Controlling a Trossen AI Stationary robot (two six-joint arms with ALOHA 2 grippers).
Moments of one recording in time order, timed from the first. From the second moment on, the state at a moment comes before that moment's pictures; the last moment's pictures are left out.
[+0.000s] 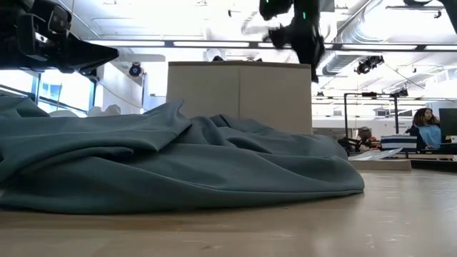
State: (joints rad) left arm 0.13 0.02 0.01 0.09 0.01 0.15; right arm -0.40 1.80 1.82 -1.57 0.16 0.12
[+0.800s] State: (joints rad) left arm 0.13 0.02 0.01 0.09 0.01 0.15; right arm -0.38 1.63 1.78 -1.18 0.12 0.12
